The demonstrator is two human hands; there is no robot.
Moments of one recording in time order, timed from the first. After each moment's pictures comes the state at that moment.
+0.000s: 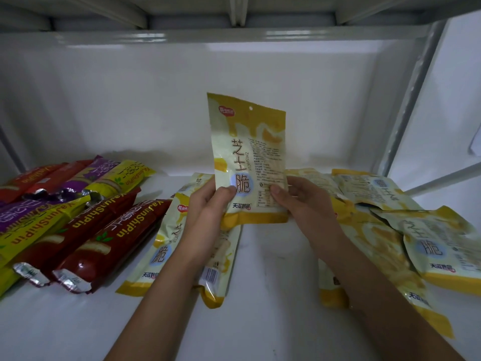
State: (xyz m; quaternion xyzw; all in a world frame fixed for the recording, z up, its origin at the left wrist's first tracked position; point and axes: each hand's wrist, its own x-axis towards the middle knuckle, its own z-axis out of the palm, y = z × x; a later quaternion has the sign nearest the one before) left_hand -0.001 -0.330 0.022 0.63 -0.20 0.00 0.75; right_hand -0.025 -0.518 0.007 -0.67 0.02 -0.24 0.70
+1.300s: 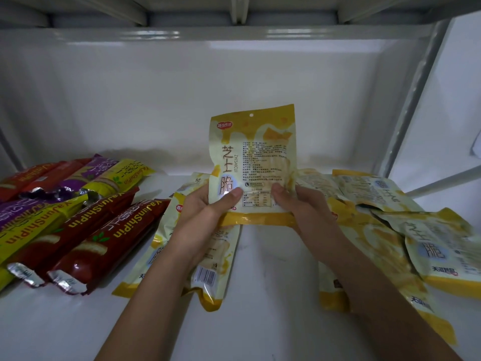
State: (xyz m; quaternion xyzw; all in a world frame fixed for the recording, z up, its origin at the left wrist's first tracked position) left_hand 0.021 -0.324 0.014 0.63 -0.15 -0.07 0.76; right_hand -0.038 -0.513 0.016 -0.70 0.00 -0.16 0.69
